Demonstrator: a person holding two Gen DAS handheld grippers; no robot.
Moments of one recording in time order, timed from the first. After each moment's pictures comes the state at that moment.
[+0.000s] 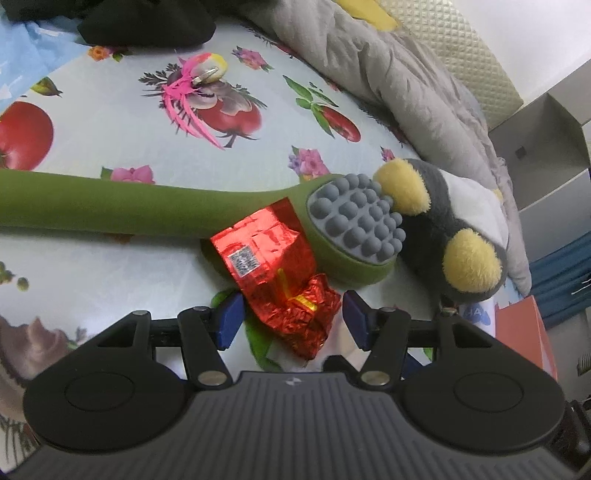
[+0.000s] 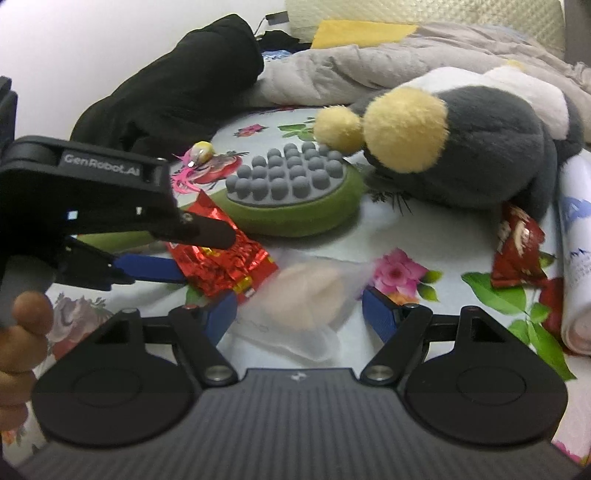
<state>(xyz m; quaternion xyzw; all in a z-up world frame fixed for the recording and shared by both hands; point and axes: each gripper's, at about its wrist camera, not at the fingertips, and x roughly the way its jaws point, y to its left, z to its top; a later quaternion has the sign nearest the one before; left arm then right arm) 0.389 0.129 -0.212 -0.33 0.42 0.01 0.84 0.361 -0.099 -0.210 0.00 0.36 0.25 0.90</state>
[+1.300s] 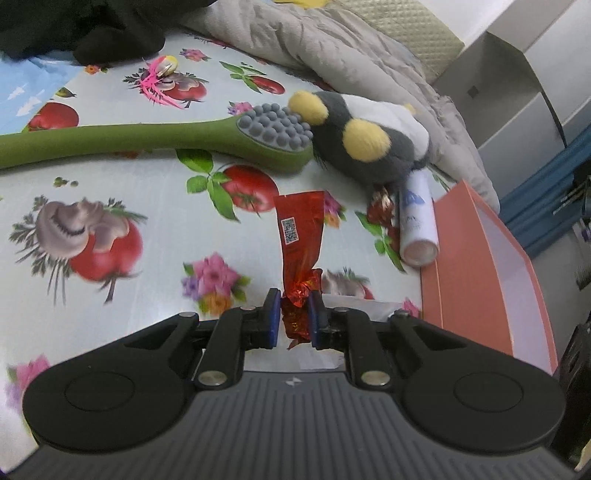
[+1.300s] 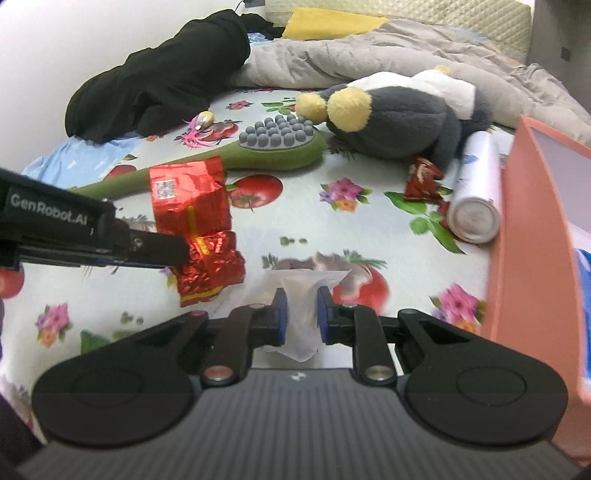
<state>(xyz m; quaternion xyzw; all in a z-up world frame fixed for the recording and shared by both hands) 0.250 0.070 -0.157 -0.25 0.43 -0.06 0.87 0.230 -0.136 -0.158 -0.04 0.39 0.18 0.90</state>
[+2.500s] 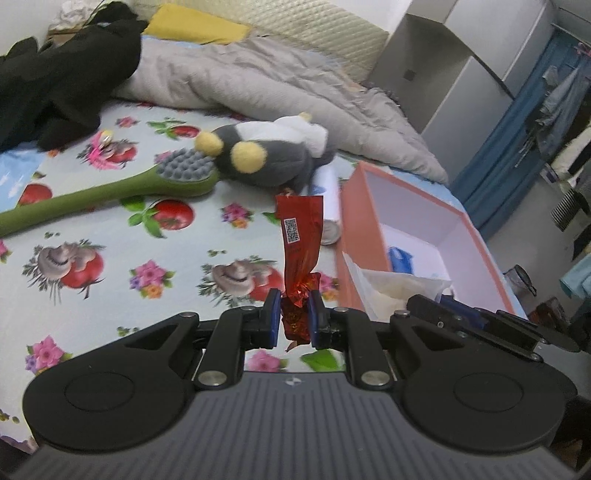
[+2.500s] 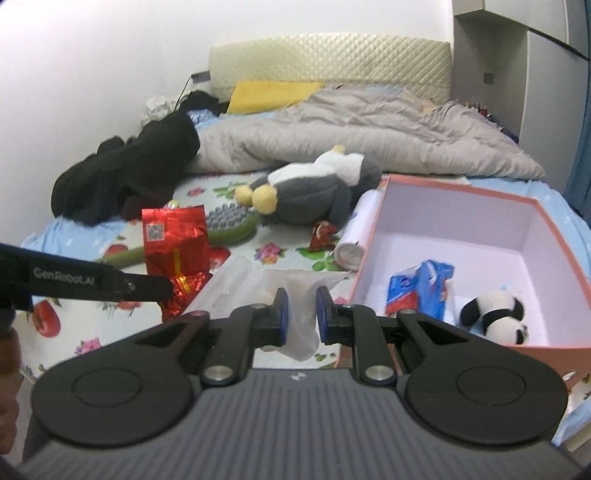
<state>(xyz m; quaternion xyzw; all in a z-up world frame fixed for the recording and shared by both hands) 0.158 -0.015 -0.057 -0.15 0.38 -0.12 0.90 0.126 -0.231 -0.049 0.01 0.30 0.10 0.95</state>
